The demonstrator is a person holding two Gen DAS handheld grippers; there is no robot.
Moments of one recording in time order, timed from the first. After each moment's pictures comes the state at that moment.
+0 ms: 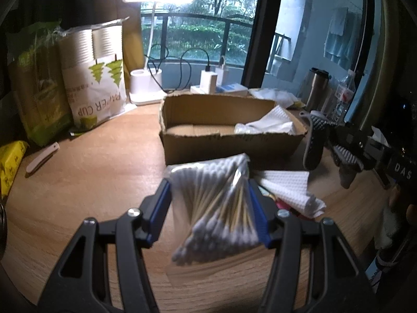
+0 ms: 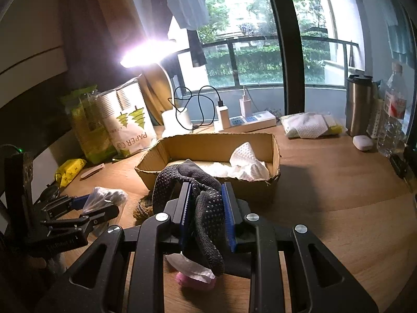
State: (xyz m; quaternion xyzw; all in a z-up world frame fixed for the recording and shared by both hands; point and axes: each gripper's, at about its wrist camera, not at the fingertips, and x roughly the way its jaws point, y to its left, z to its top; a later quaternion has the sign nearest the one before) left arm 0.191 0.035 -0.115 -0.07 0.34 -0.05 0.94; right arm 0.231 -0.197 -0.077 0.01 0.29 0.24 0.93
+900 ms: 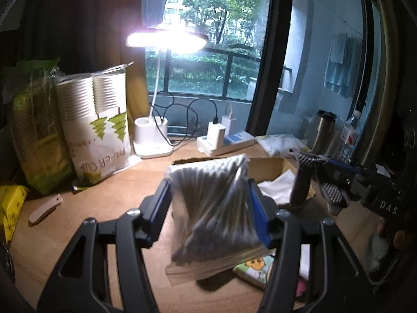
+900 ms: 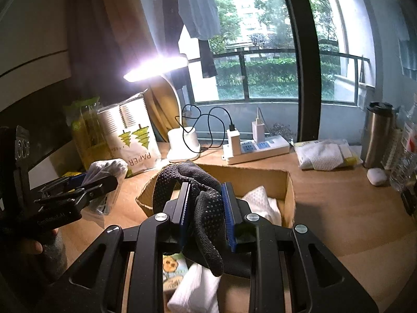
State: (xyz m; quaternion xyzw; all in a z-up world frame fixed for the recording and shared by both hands) left arm 0.243 0.059 -0.074 -0.08 0.26 -0.04 0.96; right arm 0.279 -0.167 -0.056 0.00 0.25 0.27 0.93
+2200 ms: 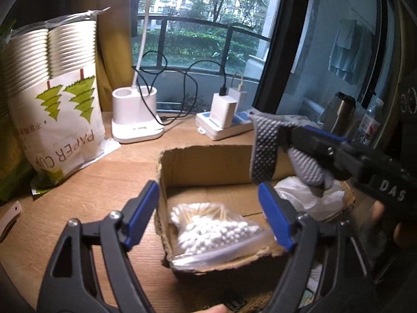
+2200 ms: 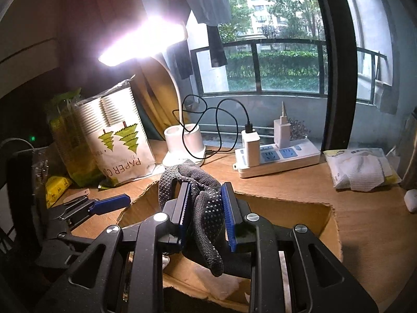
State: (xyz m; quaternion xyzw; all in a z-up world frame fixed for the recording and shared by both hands) left arm 0.338 0.060 -0.131 -0.10 0.32 -0.06 0.94; right arm 0.376 -0.113 -0.087 -0.01 0.28 0.30 0.91
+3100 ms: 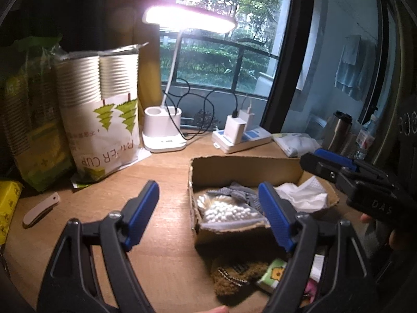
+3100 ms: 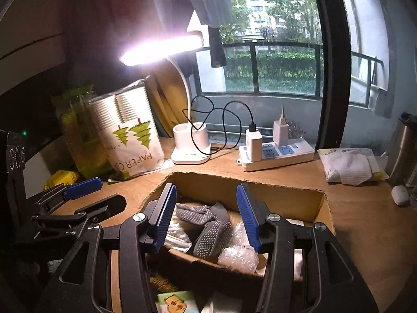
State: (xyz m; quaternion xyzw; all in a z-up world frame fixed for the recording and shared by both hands) left arm 0.273 0.081 -0.095 -0.11 0.28 -0.02 0.95; right arm 0.328 -0.113 -0.064 -0.02 0.27 0.28 0.92
